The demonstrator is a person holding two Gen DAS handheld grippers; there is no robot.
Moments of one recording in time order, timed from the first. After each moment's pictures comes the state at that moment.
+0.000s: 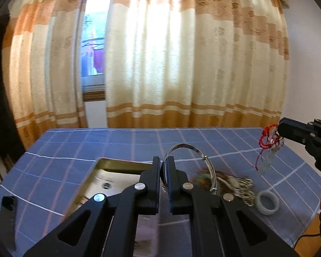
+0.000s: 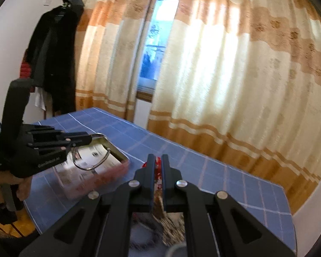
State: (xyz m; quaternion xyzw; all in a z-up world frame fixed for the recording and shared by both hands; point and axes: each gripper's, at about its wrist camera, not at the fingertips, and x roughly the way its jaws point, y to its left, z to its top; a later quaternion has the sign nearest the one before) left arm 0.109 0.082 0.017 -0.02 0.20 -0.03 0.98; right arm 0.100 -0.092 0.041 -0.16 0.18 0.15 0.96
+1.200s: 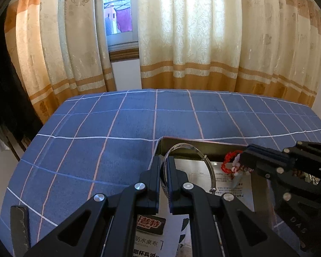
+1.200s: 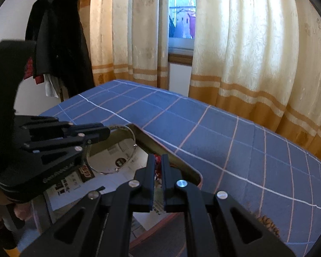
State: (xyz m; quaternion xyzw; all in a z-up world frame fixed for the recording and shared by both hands) left arm 0.208 0.170 -0.042 0.00 0.33 0.06 0.94; right arm 0.234 0.013 -0.068 -0.11 0.31 0.23 0.92
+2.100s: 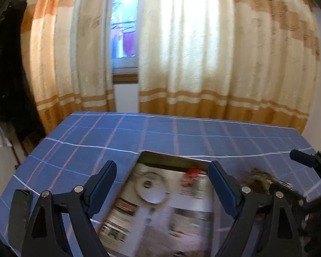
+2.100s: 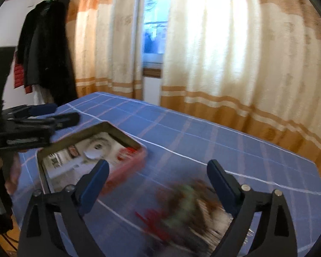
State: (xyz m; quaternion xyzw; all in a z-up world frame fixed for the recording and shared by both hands) left arm 0.136 0.128 0.002 -0.03 0.25 0.04 0.97; right arm 0.157 -0.082 -0.025 -0.11 0.26 0.15 0.95
